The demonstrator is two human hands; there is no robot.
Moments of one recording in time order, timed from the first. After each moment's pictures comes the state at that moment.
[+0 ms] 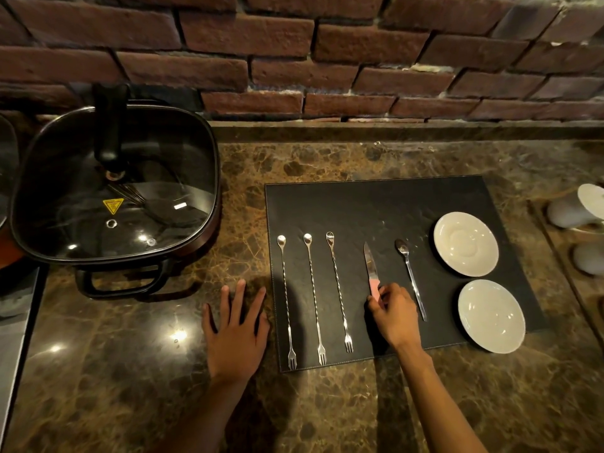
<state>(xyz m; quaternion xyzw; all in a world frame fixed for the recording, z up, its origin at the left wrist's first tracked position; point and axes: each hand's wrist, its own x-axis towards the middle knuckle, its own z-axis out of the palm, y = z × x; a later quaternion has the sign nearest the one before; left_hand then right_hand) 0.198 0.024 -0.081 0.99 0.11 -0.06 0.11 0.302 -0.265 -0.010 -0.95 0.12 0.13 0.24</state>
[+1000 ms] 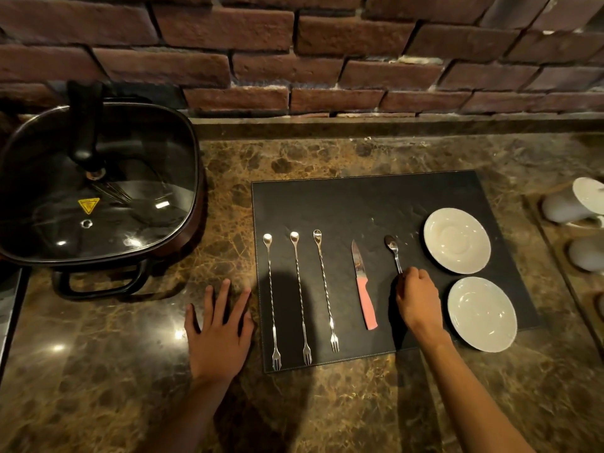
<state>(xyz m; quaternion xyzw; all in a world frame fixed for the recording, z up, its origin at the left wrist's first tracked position) 0.197 0.026 -0.093 0.99 0.12 -0.05 0.09 0.337 -0.326 -0.004 -0.99 0.07 0.10 0.10</state>
